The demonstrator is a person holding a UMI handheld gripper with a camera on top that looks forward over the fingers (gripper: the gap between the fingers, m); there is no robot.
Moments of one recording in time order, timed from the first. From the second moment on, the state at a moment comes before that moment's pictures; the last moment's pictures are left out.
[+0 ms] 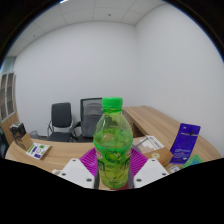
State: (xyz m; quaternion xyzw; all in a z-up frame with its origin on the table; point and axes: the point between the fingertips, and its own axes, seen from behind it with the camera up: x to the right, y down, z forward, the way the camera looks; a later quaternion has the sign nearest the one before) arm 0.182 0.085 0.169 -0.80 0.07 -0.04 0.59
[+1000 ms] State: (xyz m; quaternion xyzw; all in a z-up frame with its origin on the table) arm 0.175 -0.035 0.085 -0.86 0.06 -0.04 0.51
